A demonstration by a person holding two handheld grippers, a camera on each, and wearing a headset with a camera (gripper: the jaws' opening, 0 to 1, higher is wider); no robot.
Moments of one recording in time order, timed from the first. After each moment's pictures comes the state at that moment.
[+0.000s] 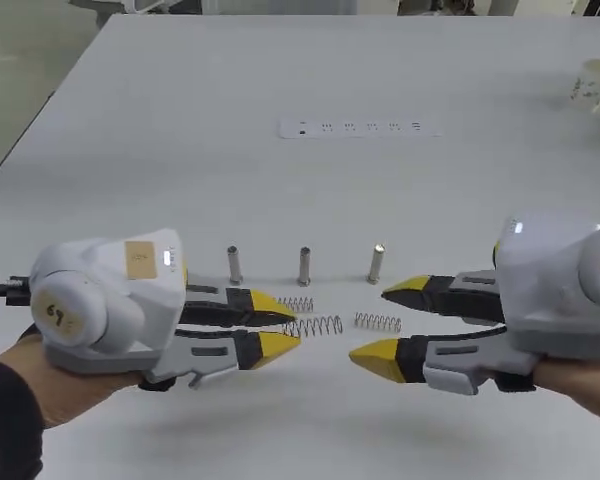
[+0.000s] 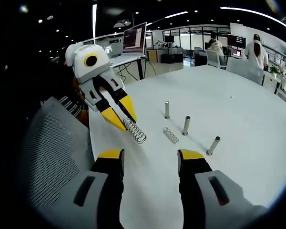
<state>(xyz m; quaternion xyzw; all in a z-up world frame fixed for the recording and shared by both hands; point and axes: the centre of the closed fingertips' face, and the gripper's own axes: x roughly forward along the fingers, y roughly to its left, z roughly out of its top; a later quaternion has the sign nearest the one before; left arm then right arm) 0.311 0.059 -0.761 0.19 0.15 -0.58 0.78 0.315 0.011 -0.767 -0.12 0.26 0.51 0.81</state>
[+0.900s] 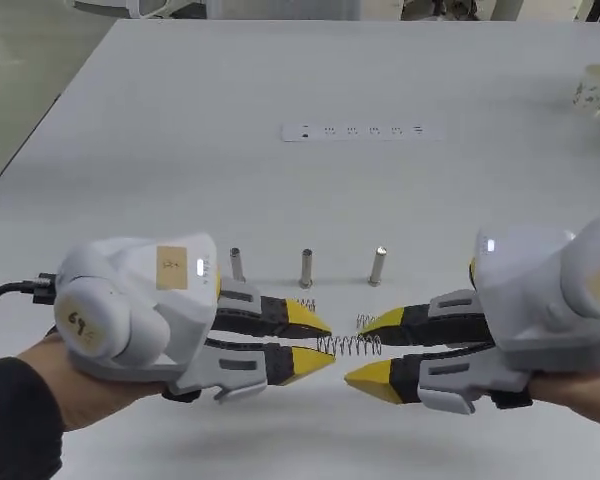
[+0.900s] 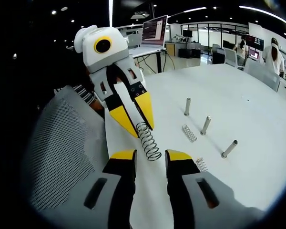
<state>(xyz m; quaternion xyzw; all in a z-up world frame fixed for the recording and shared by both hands) 0.289 0.033 -0.749 0.20 0.12 -0.62 0.75 0.287 0.025 -0.770 -0.15 0.27 0.57 0.76</state>
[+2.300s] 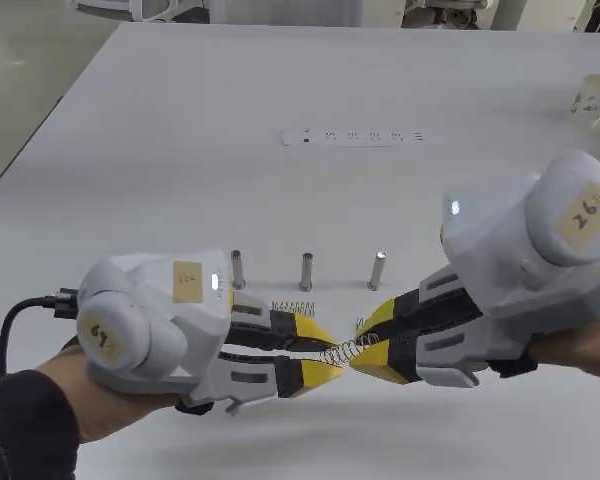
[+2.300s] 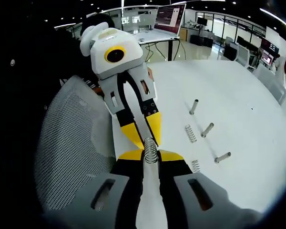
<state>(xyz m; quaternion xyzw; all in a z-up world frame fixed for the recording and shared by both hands) 0.284 0.027 -0.756 0.18 0.13 -0.62 0.75 0.279 0.033 -0.744 -0.25 0.32 0.58 0.70</state>
